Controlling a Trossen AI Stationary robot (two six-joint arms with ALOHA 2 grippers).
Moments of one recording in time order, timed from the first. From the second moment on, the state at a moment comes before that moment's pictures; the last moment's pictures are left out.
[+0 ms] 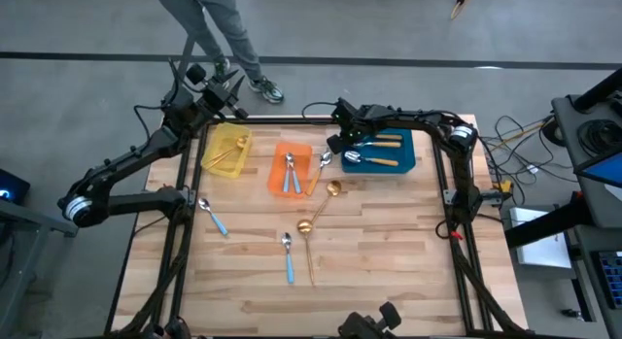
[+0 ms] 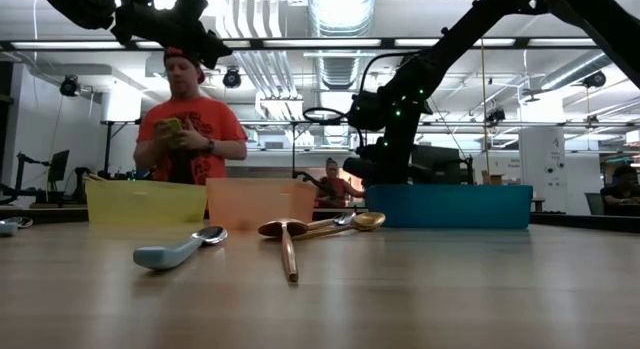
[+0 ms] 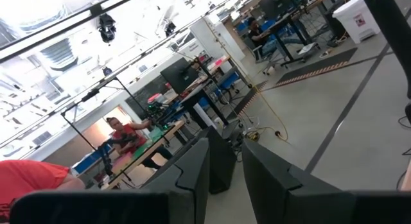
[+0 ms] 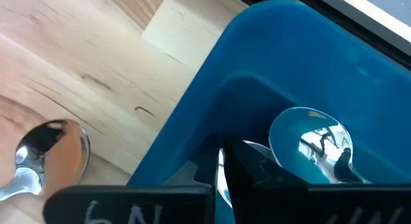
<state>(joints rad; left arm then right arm) 0.85 1.01 0.74 0.42 -0.06 0.67 -0.62 2.02 1.42 -0.57 0.10 0.37</state>
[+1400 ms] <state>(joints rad) 0.85 1.01 0.74 0.37 -0.07 0.67 -0.61 1.92 1.34 -0.94 -0.11 0.41</state>
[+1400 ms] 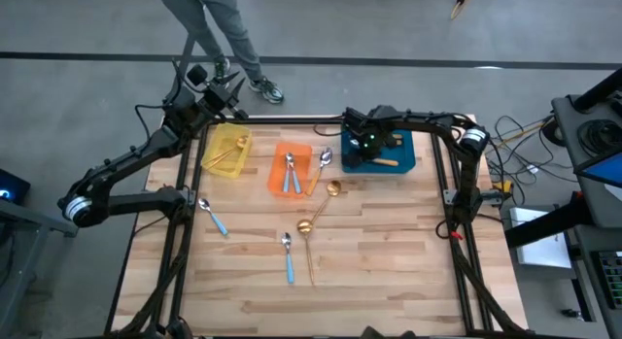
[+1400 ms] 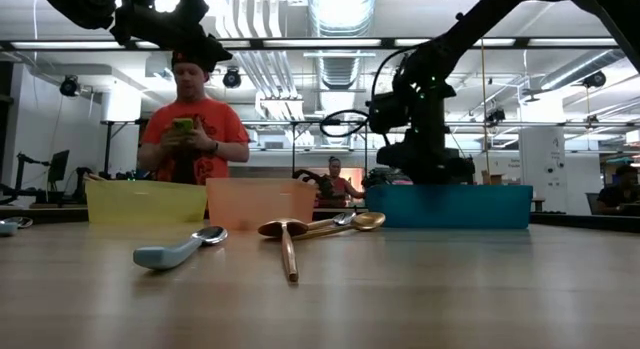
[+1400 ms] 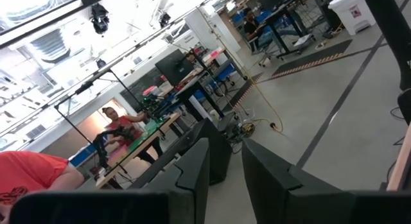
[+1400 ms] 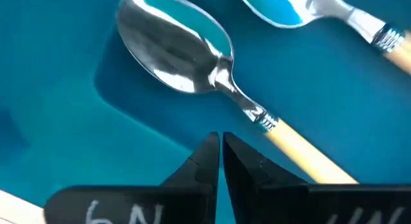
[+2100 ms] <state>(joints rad) 0.85 1.01 0.74 0.37 -0.07 0.66 -0.62 1.89 1.32 -0.95 0.12 0.37</state>
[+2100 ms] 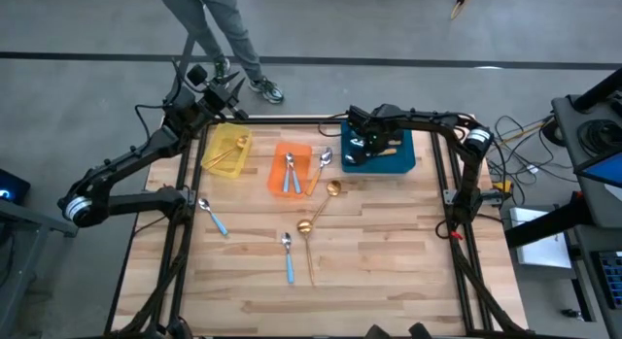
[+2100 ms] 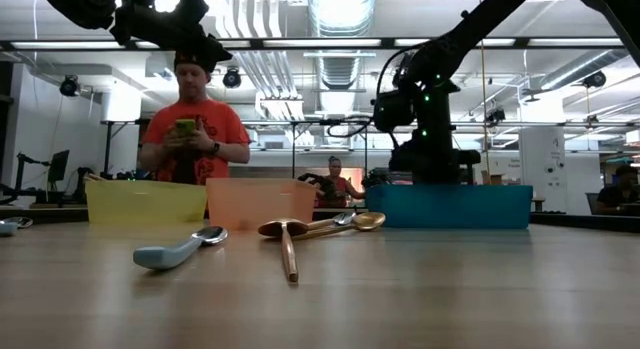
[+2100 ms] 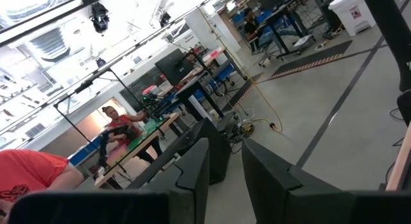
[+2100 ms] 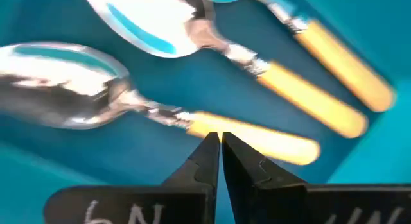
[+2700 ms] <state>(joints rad) 0.85 1.01 0.74 0.37 -0.07 0.64 -0.62 1.88 1.22 -0.72 -0.04 0.39</state>
